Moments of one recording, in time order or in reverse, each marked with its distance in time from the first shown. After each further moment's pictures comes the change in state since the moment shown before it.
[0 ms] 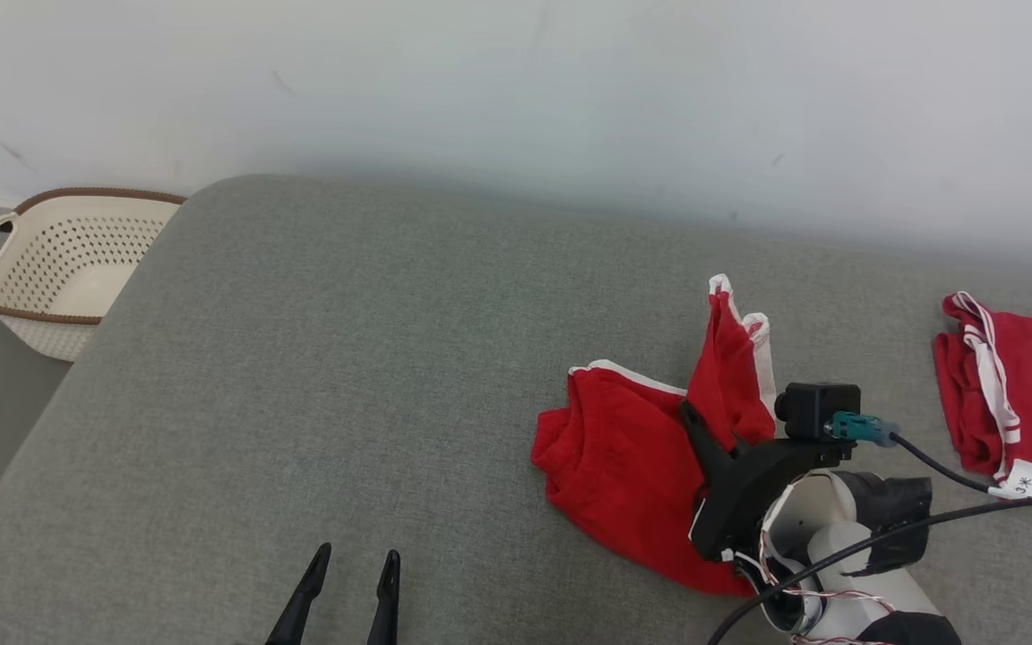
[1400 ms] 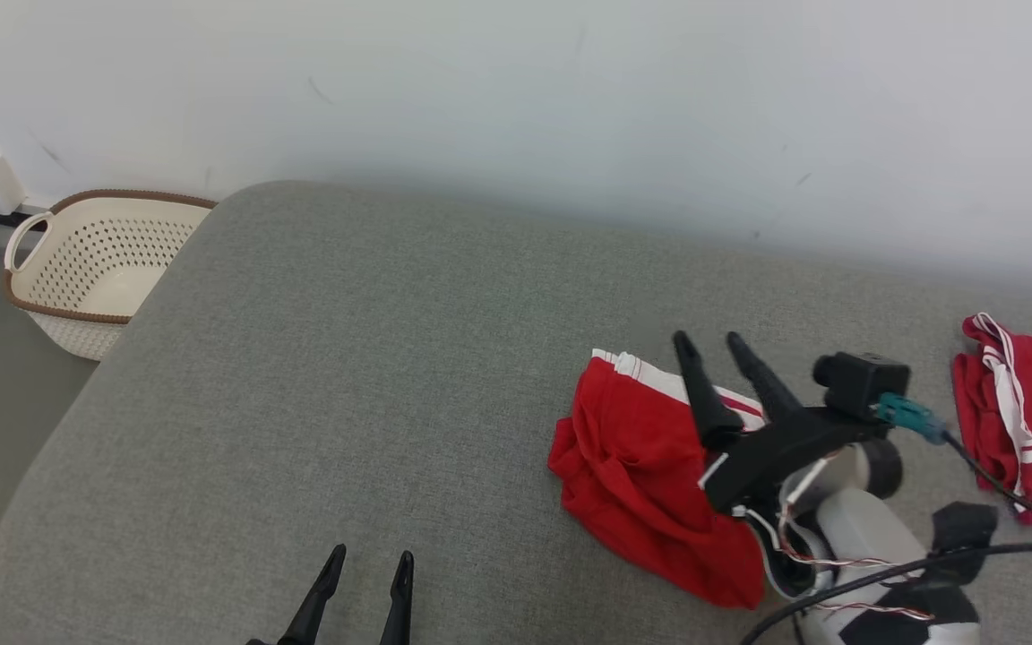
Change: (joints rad) left arm -0.029 -0.001 -0.048 0.042 -0.030 0.016 0.000; right arm -0.081 -0.014 0.097 0.033 0.181 0.000 -0.234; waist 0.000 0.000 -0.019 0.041
